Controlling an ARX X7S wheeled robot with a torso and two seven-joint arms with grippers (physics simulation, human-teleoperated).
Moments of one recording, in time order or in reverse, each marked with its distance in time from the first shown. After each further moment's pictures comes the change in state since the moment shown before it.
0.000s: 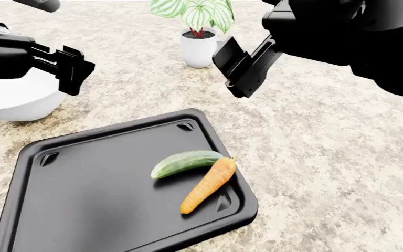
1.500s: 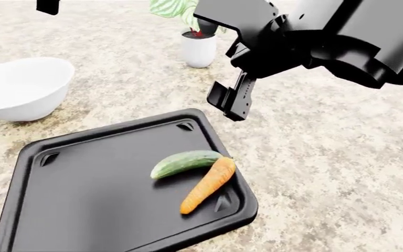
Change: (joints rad) left arm -0.385 0.411 0.145 -1.181 0.691 0.797 0.043; right arm 0.087 -0.112 -0.574 0.313 -0.540 -0.325 -0.872
